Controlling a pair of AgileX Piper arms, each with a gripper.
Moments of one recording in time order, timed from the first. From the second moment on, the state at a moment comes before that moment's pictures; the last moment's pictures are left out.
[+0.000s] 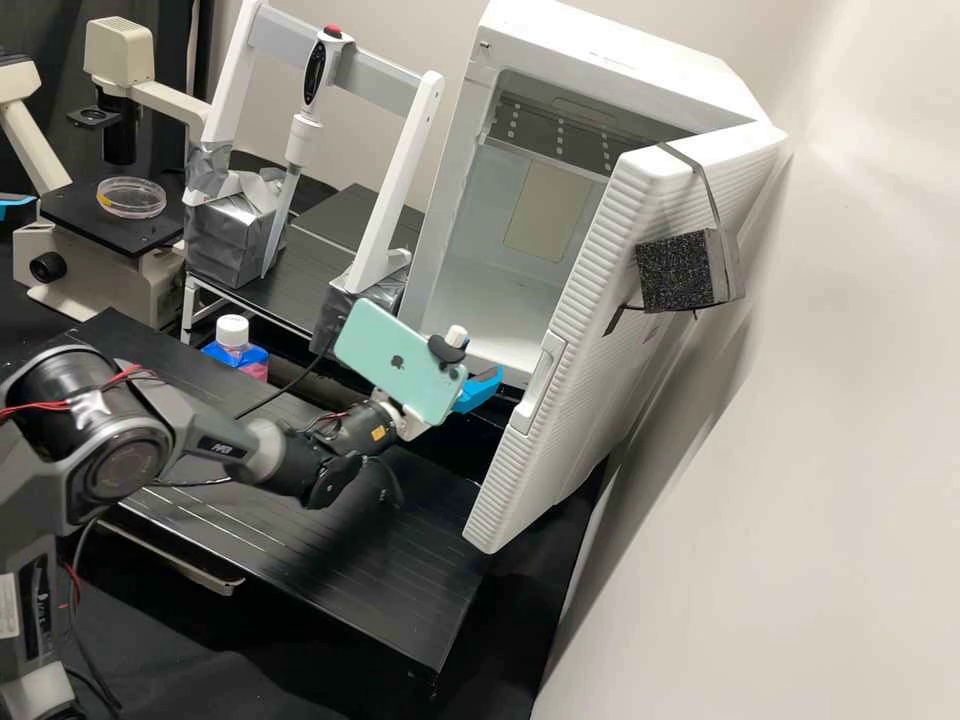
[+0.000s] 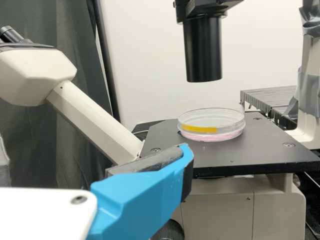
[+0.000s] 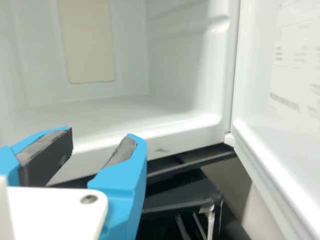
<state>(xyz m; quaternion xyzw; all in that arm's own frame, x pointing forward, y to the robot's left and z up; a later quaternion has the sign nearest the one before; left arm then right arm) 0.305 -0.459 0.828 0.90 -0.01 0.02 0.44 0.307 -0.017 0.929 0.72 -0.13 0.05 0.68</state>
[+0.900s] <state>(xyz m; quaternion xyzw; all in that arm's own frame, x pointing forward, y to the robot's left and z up) 0.305 -0.459 0.828 0.90 -0.01 0.02 0.44 0.269 0.113 0.799 0.66 0.17 0.11 0.73</state>
